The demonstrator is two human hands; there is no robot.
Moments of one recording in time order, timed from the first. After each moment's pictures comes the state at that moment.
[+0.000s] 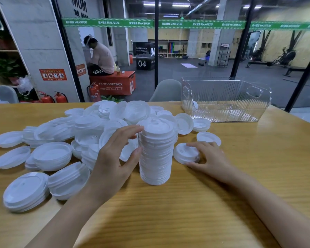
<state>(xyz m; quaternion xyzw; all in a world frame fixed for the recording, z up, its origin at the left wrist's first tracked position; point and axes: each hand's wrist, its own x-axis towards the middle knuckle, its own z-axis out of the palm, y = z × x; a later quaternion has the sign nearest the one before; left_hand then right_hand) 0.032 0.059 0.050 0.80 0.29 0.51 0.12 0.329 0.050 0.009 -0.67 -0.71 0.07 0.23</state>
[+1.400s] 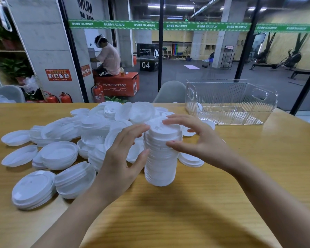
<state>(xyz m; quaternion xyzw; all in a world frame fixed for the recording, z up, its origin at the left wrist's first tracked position) 0.032 0.060 0.050 0.81 0.27 0.51 0.10 0.258 0.033 0.098 -0.45 -0.77 0.16 0.42</state>
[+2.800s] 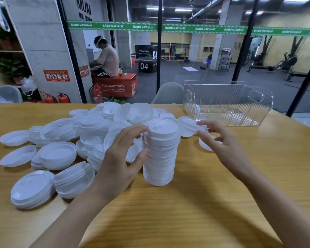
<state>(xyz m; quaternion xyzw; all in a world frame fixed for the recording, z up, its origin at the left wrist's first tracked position) 0.031 0.059 0.049 0.81 0.28 0.51 0.10 0.300 0.028 0.069 -0.55 -0.63 0.15 0.53</state>
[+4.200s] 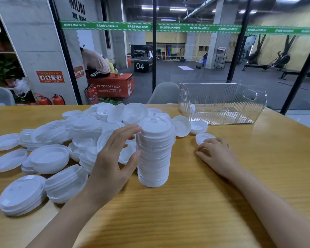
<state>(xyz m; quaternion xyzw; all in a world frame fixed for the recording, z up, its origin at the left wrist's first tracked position) 0.032 0.060 0.049 0.81 0.27 0.52 0.11 0.348 0.061 0.013 -0.75 -0.63 -0.03 0.17</state>
